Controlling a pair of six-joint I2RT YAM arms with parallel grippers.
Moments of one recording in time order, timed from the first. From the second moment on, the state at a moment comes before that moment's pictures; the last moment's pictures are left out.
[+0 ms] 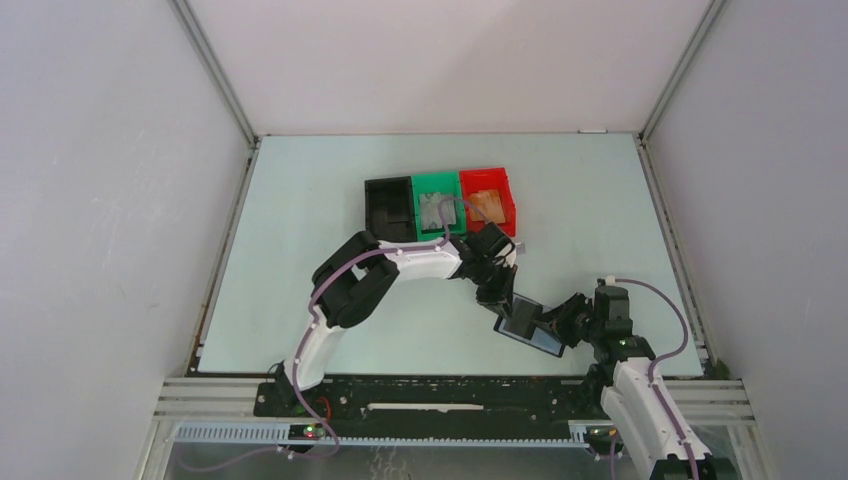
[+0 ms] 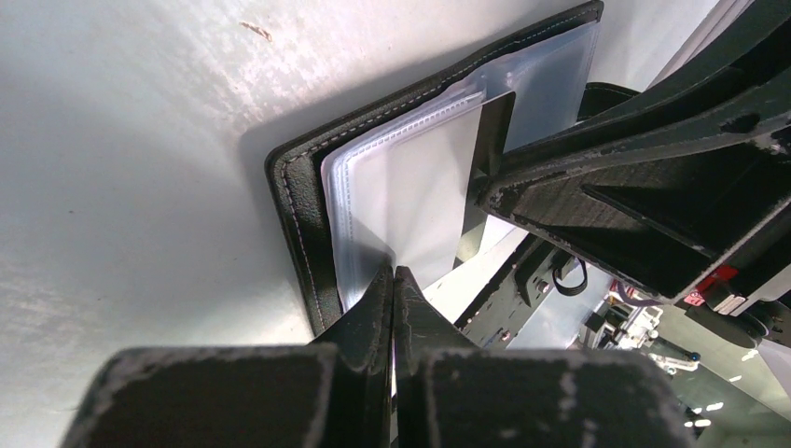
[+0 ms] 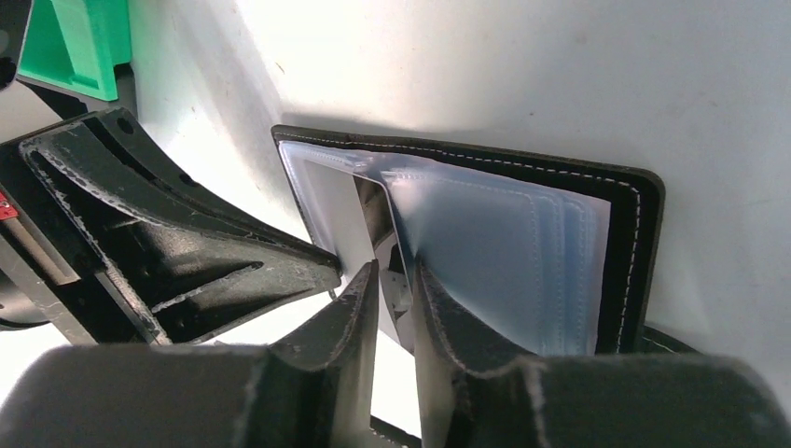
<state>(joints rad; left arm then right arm) -0.95 2.18 1.49 -0.35 0.56 -0.67 0.01 0.60 0.11 -0.33 -0.41 0.94</state>
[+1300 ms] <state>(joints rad) -0.90 2.00 1.43 -0.35 0.52 -0.66 0.01 0.26 0.42 -0.86 -0.25 0.90</state>
